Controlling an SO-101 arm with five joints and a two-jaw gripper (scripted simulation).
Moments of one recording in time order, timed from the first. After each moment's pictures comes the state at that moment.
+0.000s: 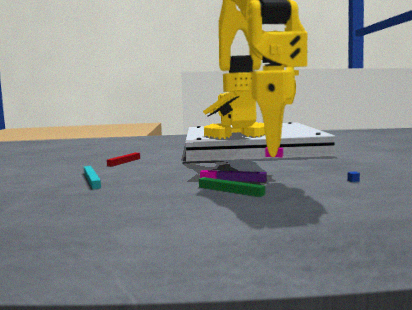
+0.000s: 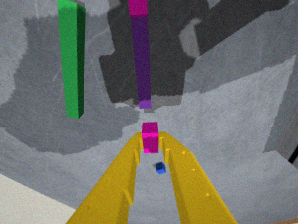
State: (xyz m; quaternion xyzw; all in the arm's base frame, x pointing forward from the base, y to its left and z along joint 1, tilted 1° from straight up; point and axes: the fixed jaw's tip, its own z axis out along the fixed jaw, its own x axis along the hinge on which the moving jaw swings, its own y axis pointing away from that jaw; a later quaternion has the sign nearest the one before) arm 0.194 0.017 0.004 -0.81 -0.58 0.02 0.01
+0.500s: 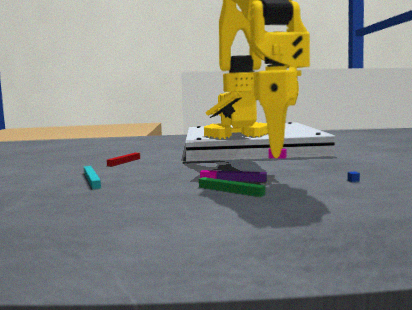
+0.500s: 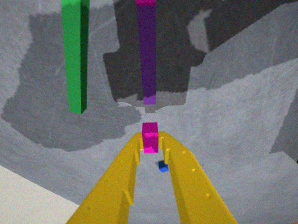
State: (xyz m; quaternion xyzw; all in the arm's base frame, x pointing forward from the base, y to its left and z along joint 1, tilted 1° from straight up) arm 0.198 0.020 0.003 -0.81 -0.58 0.00 0.00
